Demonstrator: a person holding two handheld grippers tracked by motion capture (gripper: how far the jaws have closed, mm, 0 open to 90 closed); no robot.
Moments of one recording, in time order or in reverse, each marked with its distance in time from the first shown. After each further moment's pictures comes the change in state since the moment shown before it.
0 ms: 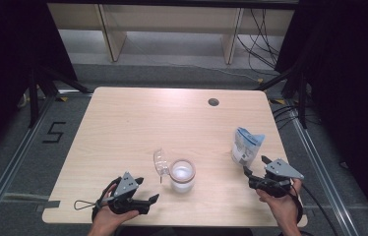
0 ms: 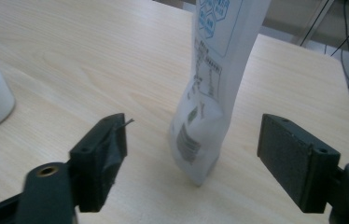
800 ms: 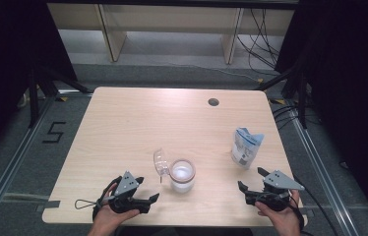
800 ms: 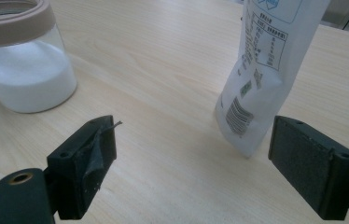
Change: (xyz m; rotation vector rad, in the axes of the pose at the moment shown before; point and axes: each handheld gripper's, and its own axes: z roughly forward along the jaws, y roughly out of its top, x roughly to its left) left arm 0.001 0.001 0.002 0.012 0.000 0.002; right arm 0.020 -0.013 -0.019 0.028 0.129 0.007
